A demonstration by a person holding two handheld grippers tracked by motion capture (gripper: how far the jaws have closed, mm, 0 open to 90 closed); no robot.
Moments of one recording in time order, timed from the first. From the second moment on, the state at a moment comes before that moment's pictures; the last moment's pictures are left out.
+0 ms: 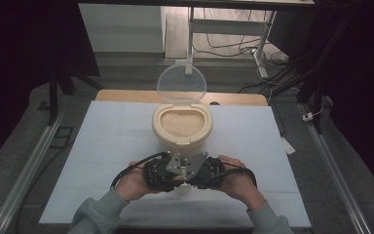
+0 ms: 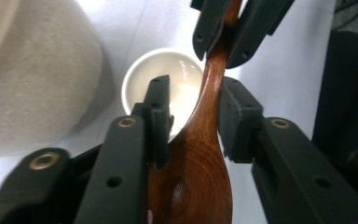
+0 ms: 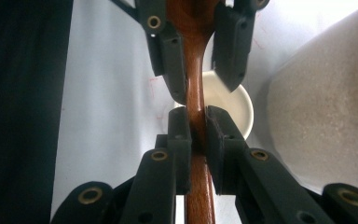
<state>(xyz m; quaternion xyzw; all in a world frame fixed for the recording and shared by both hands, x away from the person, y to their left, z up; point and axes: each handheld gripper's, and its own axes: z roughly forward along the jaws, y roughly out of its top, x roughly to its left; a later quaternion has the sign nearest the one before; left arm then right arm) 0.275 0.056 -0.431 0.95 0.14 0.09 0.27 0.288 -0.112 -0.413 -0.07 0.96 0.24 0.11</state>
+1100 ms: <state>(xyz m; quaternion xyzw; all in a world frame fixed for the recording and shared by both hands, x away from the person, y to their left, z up) 0.280 0.070 -0.437 0.93 0.16 0.12 0.30 0.303 -0.172 -0.407 0.17 0.88 0.42 0.11</state>
